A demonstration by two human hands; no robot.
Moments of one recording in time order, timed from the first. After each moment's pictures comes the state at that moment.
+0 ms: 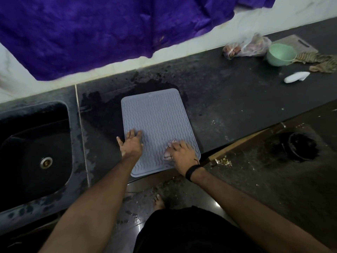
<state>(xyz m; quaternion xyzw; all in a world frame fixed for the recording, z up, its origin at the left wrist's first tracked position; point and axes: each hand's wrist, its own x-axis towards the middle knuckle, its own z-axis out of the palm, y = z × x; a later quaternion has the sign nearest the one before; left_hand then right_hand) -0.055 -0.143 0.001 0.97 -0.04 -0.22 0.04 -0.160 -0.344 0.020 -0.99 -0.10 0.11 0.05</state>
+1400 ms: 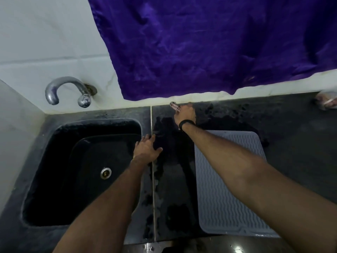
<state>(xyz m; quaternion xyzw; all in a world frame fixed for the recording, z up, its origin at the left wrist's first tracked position) 0.089 0.086 0.047 0.97 0.02 -0.19 0.14 0.202 -0.081 0.090 -0.96 0.08 0.02 0.25</state>
